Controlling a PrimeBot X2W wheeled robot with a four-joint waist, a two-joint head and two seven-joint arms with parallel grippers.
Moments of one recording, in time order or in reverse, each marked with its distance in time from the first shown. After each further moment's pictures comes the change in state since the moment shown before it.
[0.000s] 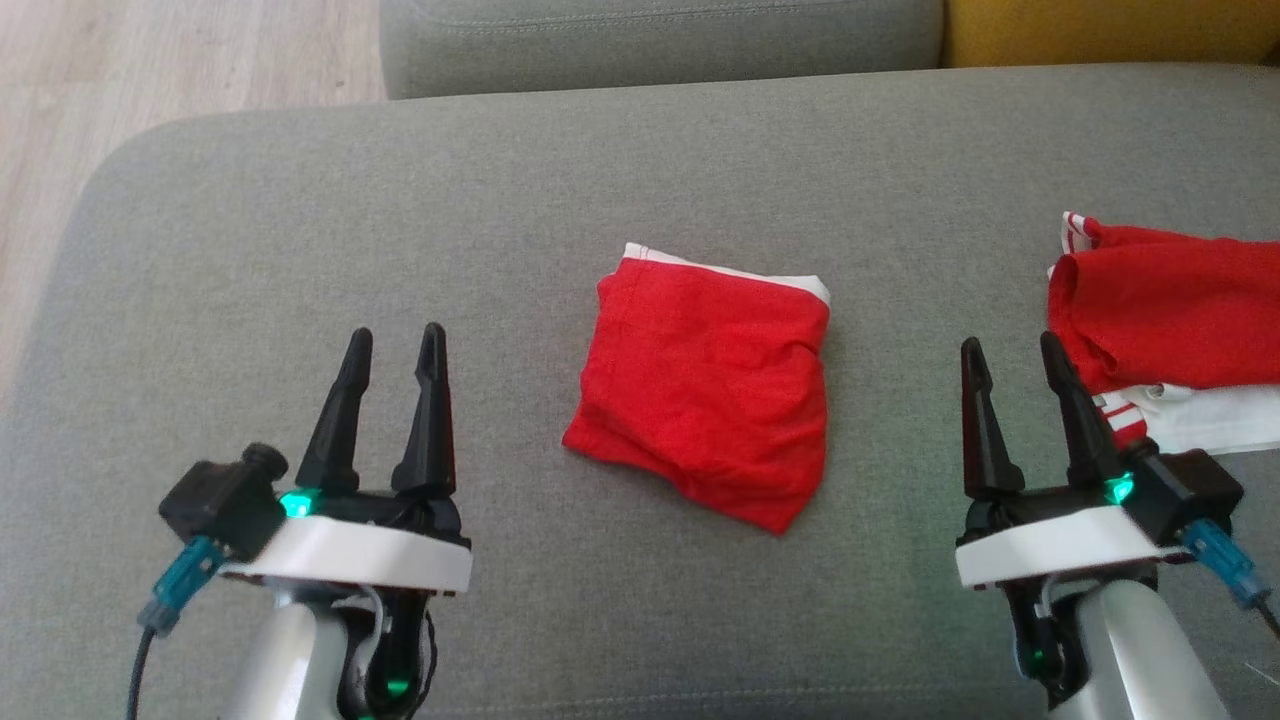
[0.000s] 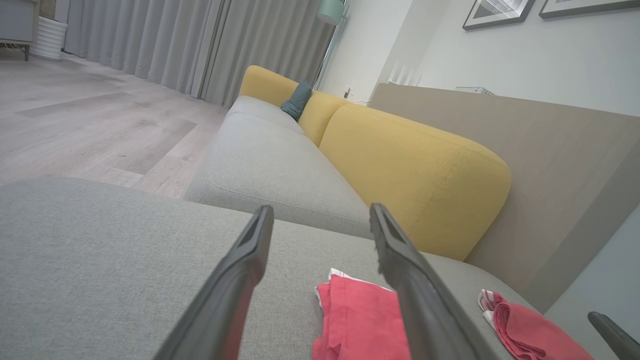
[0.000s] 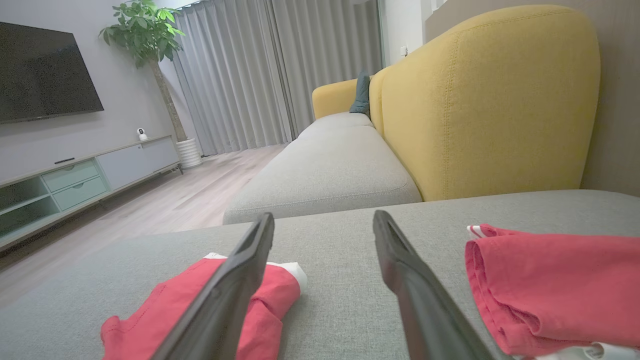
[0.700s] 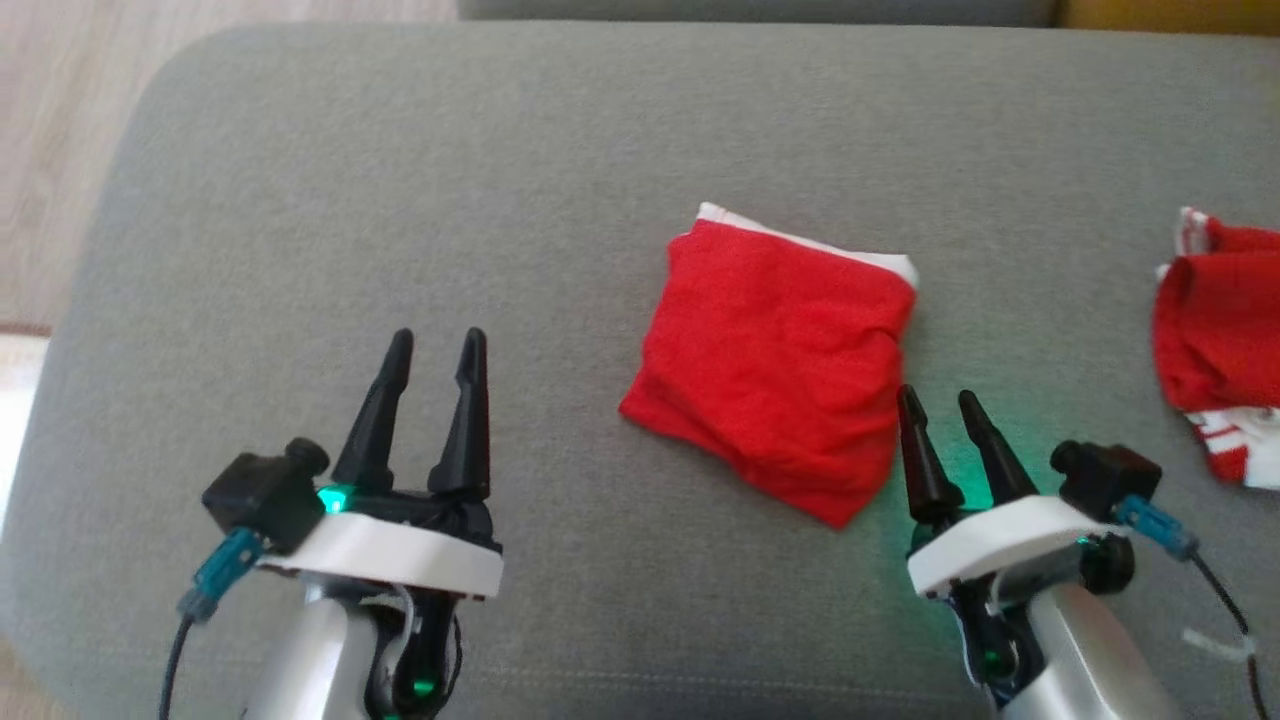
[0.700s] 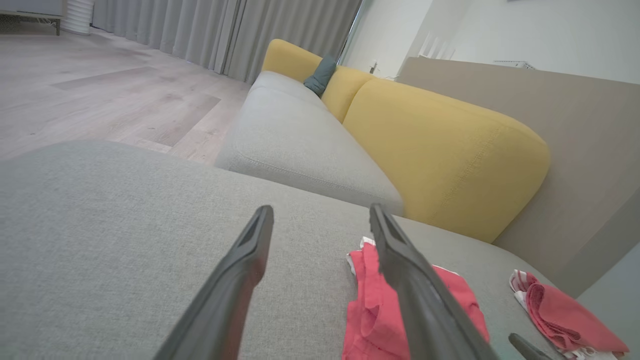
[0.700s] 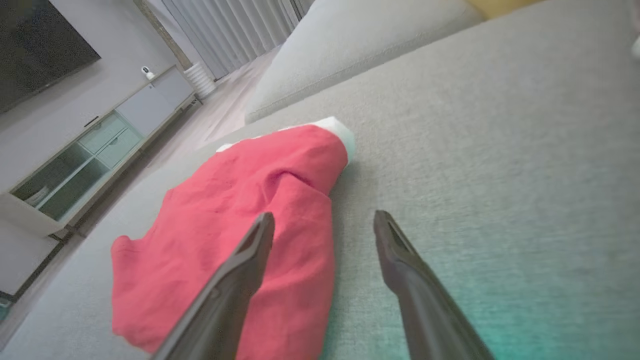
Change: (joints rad) left arm -0.016 0.000 -0.056 0.021 0.008 -0.002 0.000; right arm -0.081 0.001 0.106 0.253 0.259 0.000 0.093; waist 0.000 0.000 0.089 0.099
